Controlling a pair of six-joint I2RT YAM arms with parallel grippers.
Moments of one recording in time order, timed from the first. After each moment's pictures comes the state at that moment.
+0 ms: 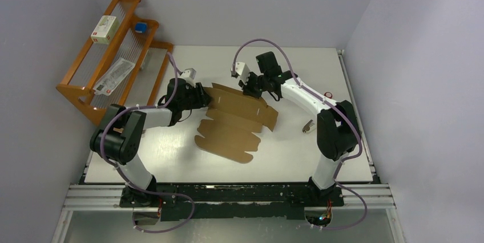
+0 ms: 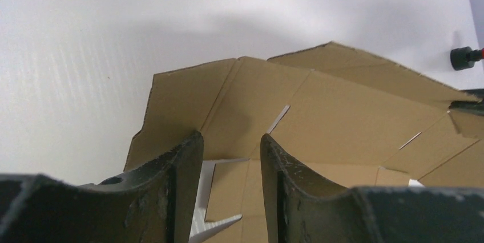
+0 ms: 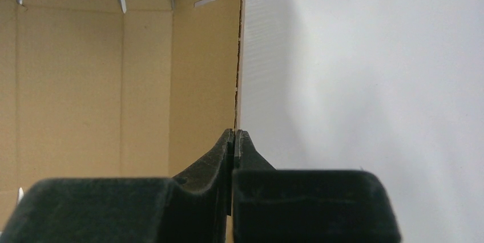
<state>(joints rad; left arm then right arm) -0.33 1.69 0.73 0.47 0.23 -0.48 0.49 1.78 1.37 -0.40 -0.46 -0.68</state>
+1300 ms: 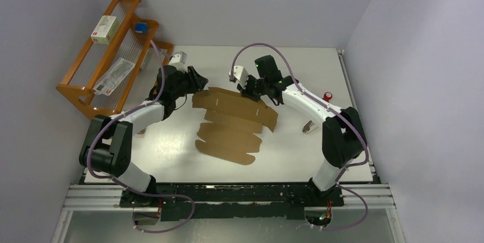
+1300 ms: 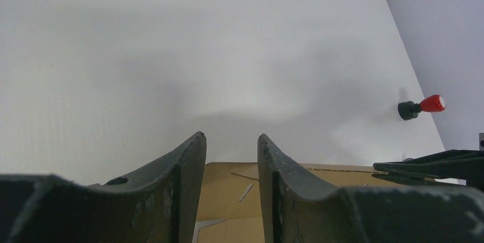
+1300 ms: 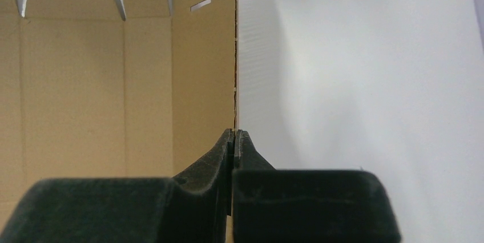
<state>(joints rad) -0.28 1.55 0.82 0.42 0.21 -0.50 0.54 1.70 1.28 -0.34 -0.43 -0.69</state>
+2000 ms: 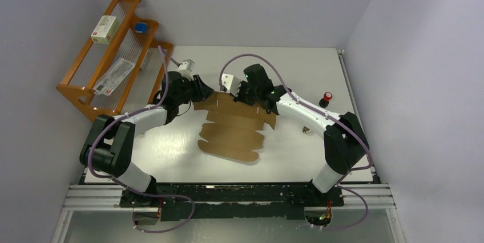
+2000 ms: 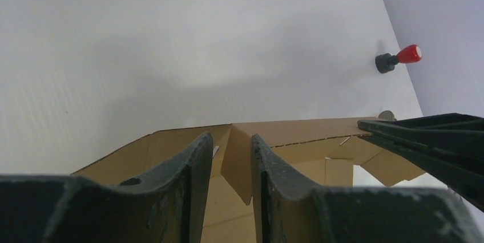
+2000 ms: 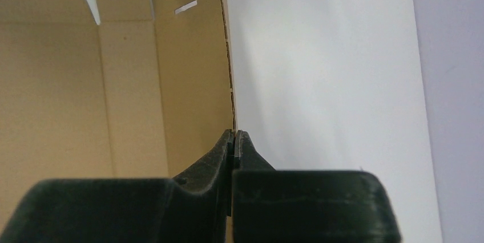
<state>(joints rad) -0.34 1.56 0.78 0.42 0.33 -0.52 0.66 1.64 1.22 -0.26 -0.17 -0.72</state>
